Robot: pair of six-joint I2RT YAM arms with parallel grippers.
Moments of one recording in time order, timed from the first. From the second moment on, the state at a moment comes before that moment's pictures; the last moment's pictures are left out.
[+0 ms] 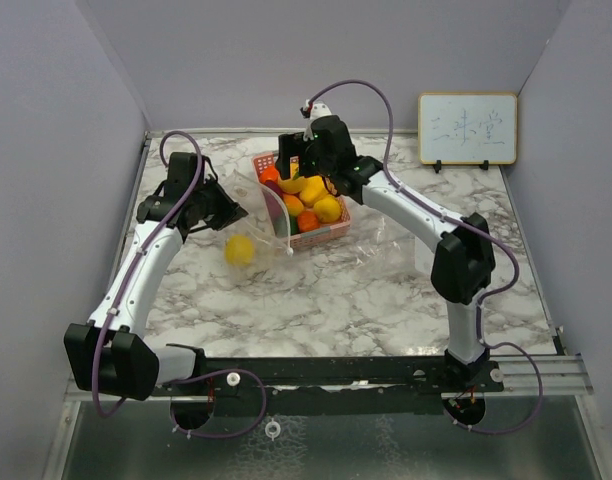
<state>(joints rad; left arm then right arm) -0.17 1.27 1.20 -0.74 0.22 -0.88 0.69 1.96 1.80 -0.22 0.08 0.28</state>
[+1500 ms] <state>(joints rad) -0.15 1.25 1.12 -0.74 0.19 -0.84 0.67 1.57 1.47 0.01 -0.41 0.26</state>
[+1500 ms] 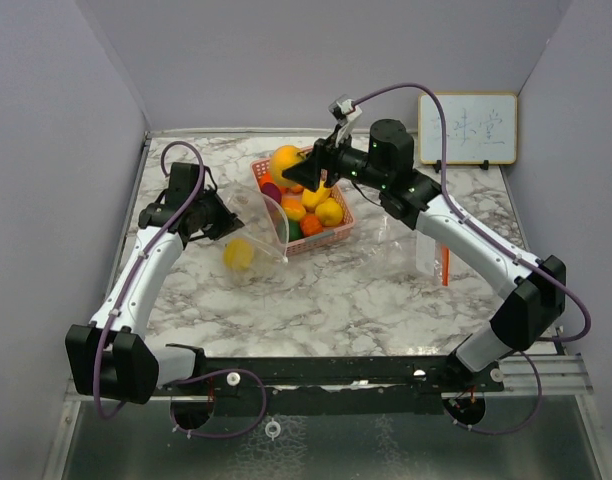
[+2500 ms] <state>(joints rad) -0.15 1.29 1.16 -0.72 0.27 -0.87 0.74 1.61 1.51 -0.23 -0.14 0.26</state>
